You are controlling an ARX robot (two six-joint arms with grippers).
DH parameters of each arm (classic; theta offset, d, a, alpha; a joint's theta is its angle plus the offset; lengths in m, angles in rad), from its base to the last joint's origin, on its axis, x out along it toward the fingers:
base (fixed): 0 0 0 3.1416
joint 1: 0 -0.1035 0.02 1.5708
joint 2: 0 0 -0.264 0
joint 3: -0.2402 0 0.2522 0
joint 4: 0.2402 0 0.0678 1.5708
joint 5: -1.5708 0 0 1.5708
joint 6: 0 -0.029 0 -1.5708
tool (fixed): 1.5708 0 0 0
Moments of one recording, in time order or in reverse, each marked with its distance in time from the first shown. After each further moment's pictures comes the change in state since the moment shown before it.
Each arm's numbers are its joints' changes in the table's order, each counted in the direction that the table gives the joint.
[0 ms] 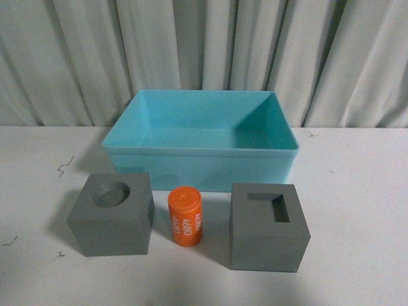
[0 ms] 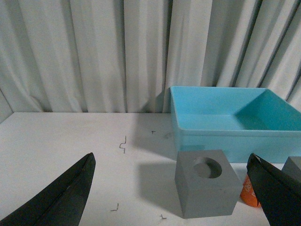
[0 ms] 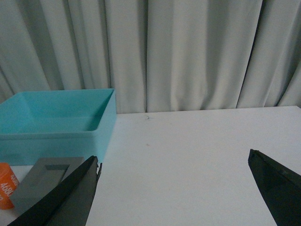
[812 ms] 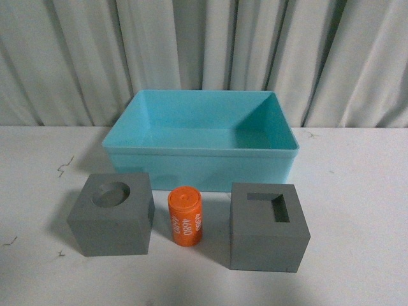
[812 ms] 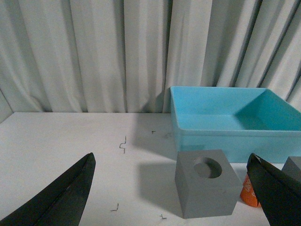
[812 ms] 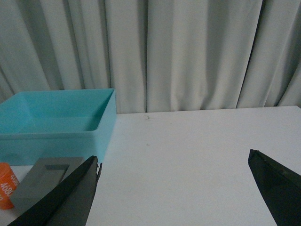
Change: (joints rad) left arm 0.000 0.000 0.000 0.000 0.000 0.000; right arm 0.000 0.000 0.000 0.000 0.000 0.000
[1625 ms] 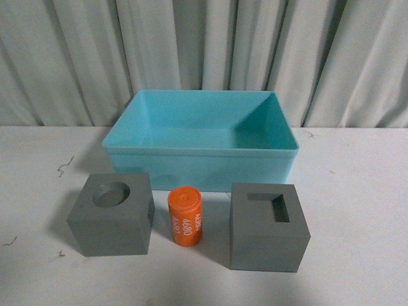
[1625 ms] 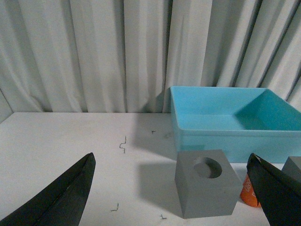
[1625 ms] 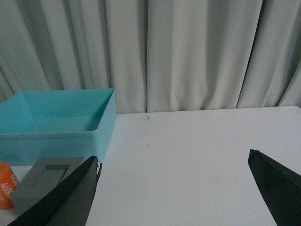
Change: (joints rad) left arm 0.000 0.000 0.000 0.000 0.000 0.000; right arm 0.000 0.000 0.000 0.000 0.000 0.000
